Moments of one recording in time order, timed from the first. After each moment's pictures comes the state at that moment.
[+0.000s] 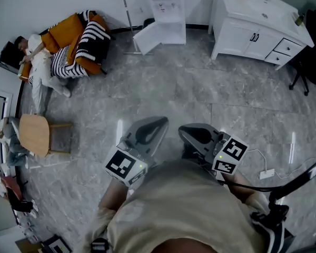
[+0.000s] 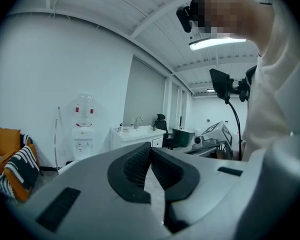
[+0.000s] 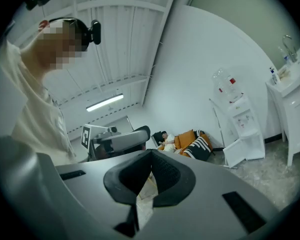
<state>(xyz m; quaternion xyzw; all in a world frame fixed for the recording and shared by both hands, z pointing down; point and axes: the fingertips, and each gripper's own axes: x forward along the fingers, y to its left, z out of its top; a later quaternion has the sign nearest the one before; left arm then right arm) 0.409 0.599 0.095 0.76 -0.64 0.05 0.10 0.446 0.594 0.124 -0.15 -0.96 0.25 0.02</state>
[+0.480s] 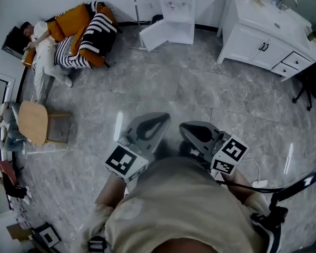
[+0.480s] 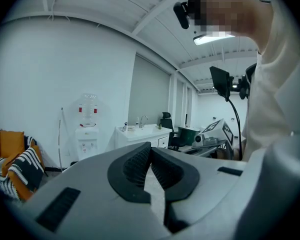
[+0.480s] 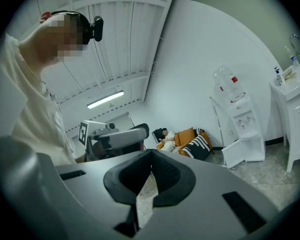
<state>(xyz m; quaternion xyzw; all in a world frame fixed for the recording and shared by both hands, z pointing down) 0.387 0.544 0.096 0.74 -0.66 0.06 0.10 0.421 0.541 0.131 -0.17 -0.96 0.23 0.04</state>
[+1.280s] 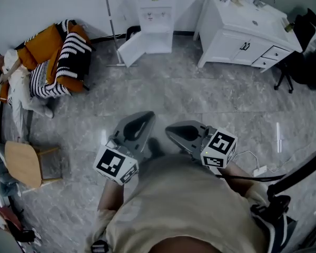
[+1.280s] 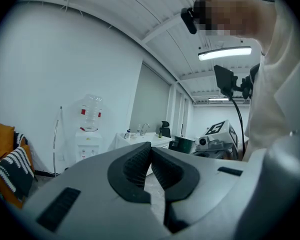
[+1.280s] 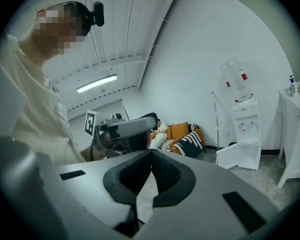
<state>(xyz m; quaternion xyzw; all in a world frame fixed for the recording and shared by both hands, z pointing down) 0.196 0.537 0.093 0.77 -0.63 0.00 0.09 0.243 0.552 0.136 -0.15 -0.97 0.18 0.12</state>
